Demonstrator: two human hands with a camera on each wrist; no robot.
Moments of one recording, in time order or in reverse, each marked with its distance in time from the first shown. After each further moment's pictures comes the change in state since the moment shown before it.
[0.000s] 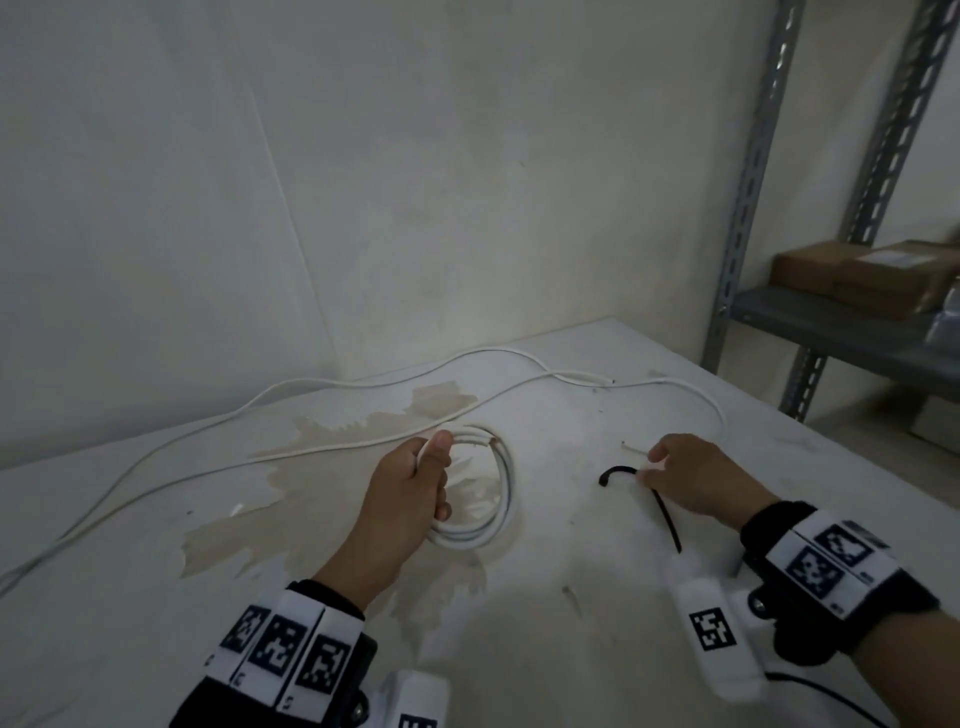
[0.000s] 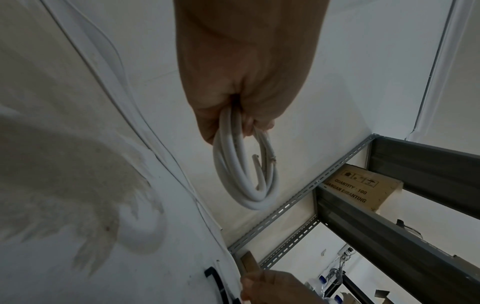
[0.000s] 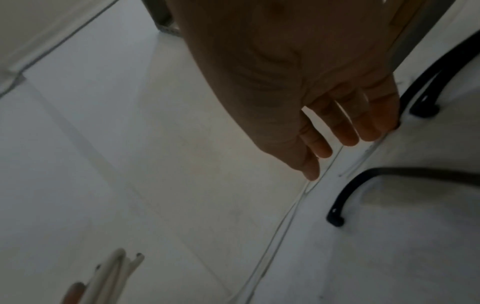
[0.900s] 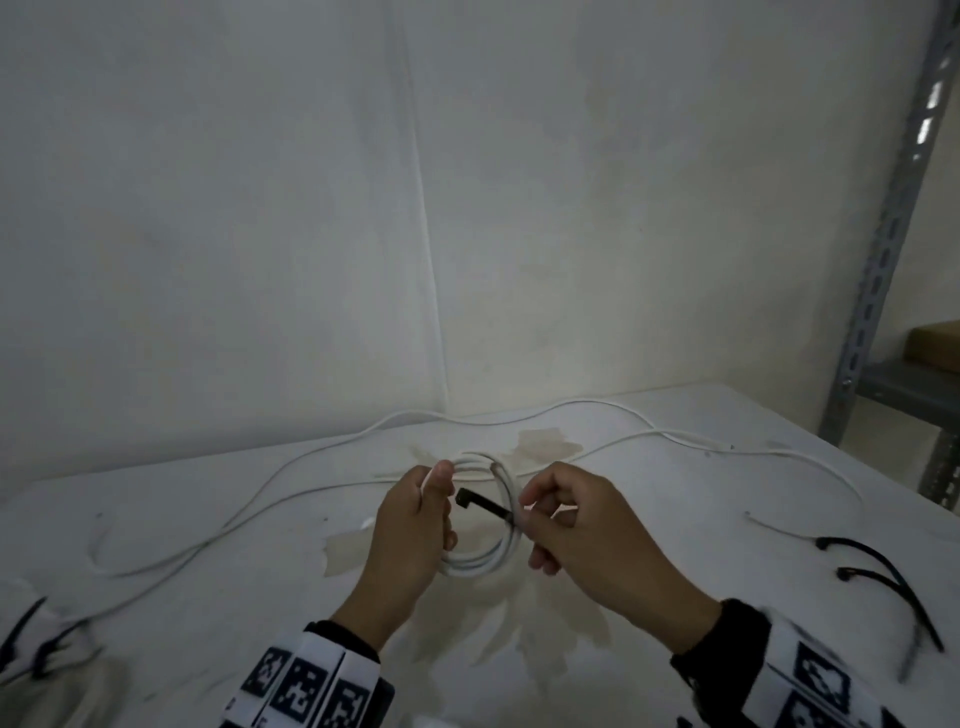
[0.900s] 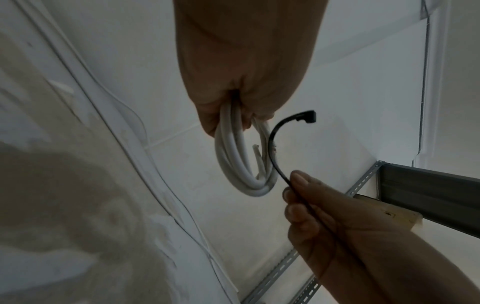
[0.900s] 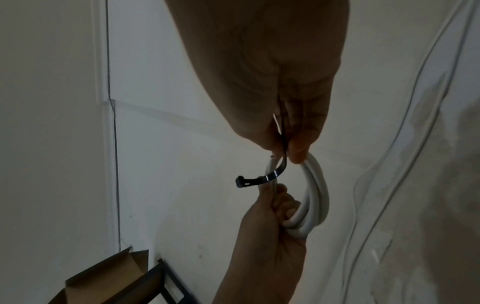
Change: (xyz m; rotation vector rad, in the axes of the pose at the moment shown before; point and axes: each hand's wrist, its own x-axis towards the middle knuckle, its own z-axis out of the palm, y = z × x) left_hand -0.020 0.000 -0.093 0.031 0.258 0.083; right_hand -0.094 -0.176 0.052 0.710 -0.119 -0.549
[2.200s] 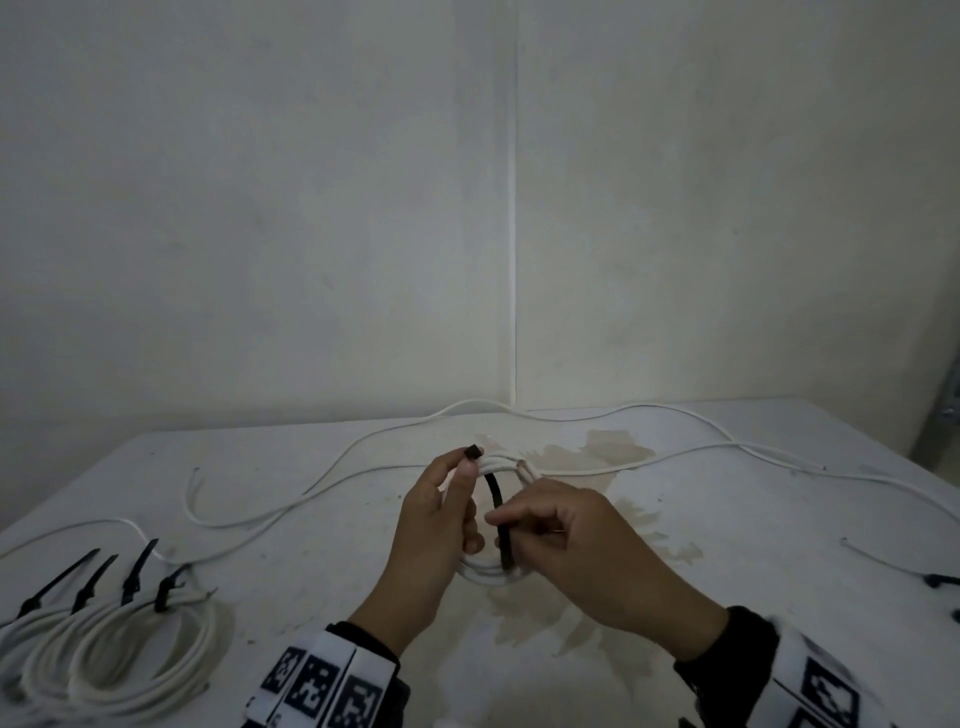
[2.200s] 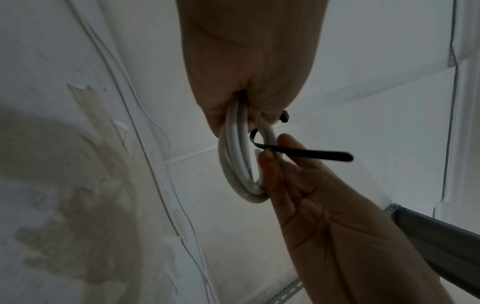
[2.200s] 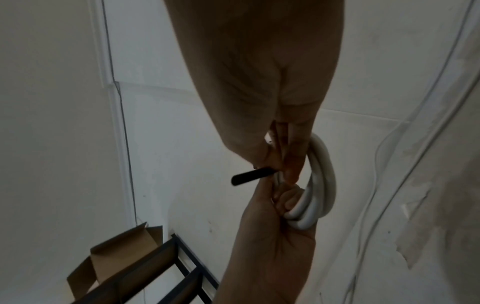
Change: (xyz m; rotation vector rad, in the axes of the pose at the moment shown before) left_hand -0.010 -0.012 -0.061 -0.222 0.012 -0.001; right_hand 0.007 -0.024 0.071 -0.038 -0.237 -0.253
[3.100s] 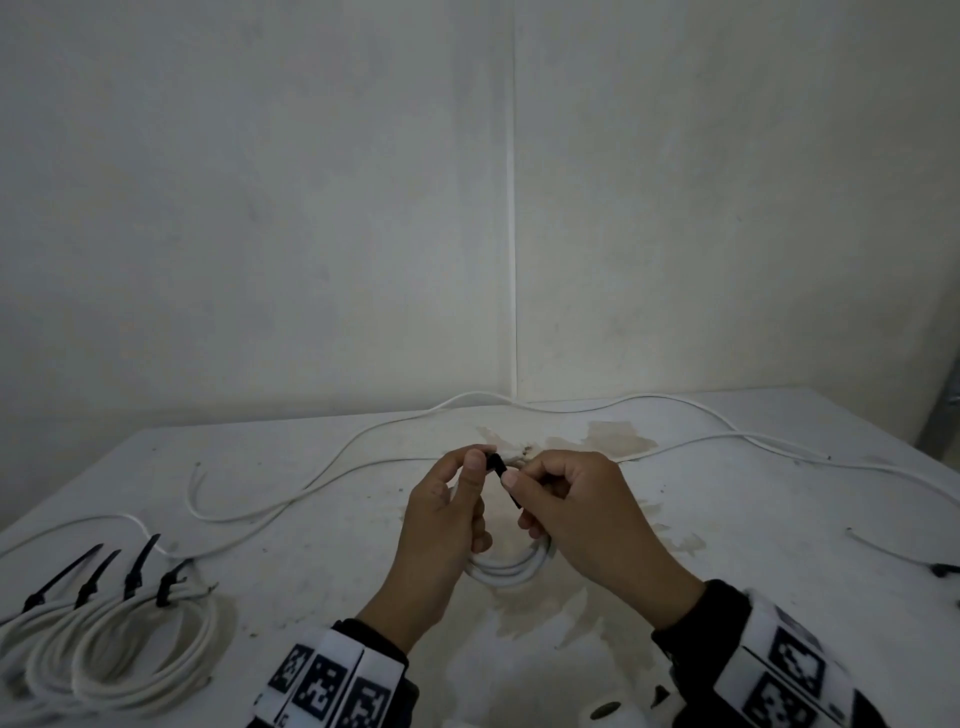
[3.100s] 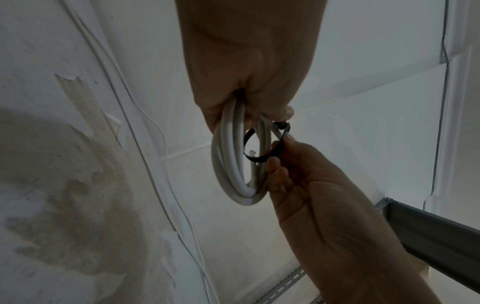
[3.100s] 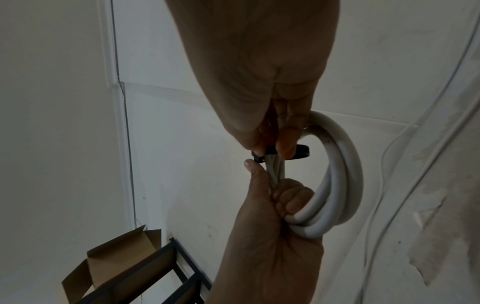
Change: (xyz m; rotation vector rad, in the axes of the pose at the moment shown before) left_hand -0.006 0.004 0.006 -0.001 -0.028 -0.010; right_hand 0.015 -0.002 -0.002 0.072 0.191 0.068
